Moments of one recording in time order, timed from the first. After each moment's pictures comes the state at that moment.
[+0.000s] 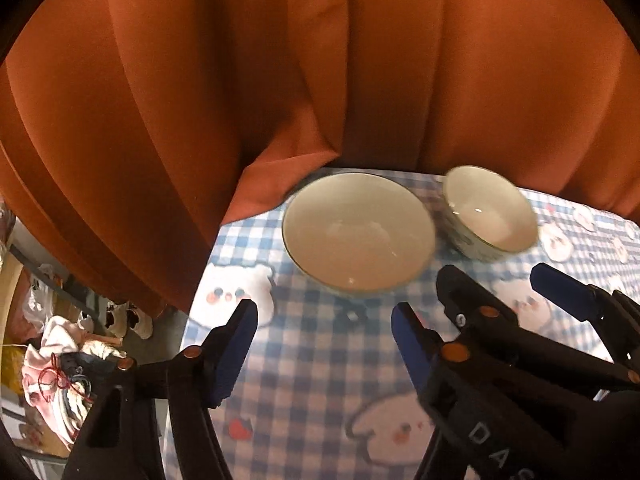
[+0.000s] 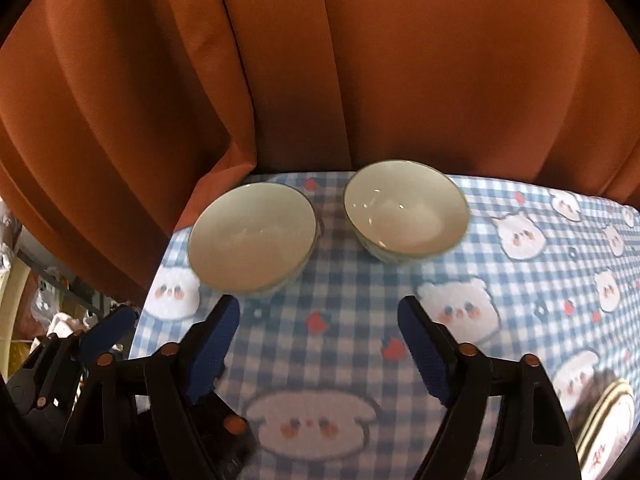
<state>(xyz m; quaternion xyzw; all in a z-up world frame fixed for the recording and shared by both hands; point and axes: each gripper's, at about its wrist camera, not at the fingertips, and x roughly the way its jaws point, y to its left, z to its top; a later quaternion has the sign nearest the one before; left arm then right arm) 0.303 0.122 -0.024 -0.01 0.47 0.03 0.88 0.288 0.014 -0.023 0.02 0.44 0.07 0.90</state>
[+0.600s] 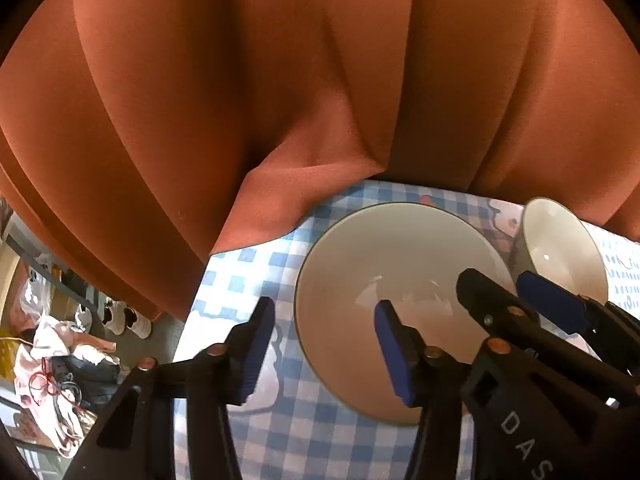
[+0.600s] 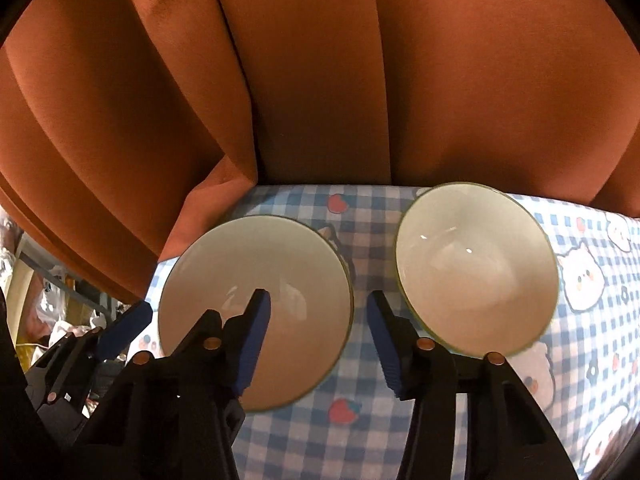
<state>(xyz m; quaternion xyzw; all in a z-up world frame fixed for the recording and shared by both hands) 0.378 0.144 -0.064 -0.03 0.47 0.06 0.88 0.376 0.040 -0.061 0.03 0.45 0.10 0.89</state>
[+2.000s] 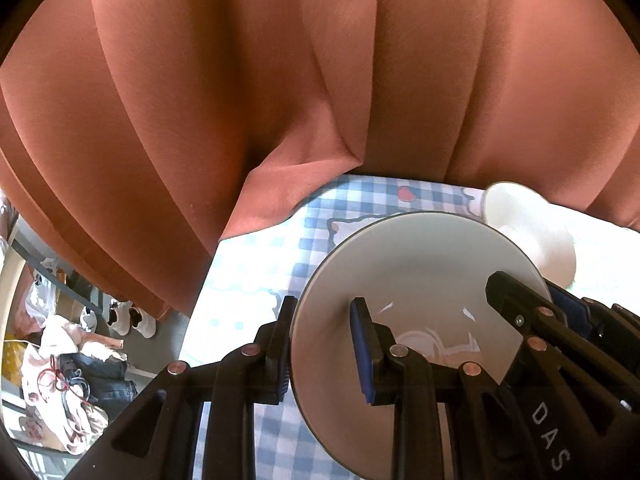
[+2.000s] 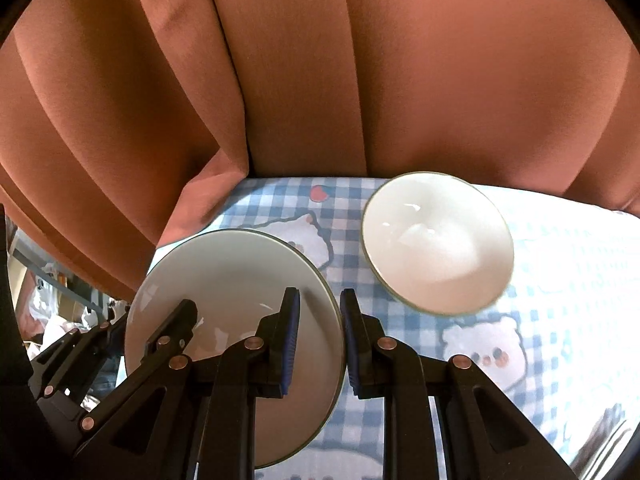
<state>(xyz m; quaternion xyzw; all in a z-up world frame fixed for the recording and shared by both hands) 0.335 0.130 -0.037 -0.02 0.47 0.05 0.88 0.342 0.023 -0.036 0.02 0.45 0.07 0.89</state>
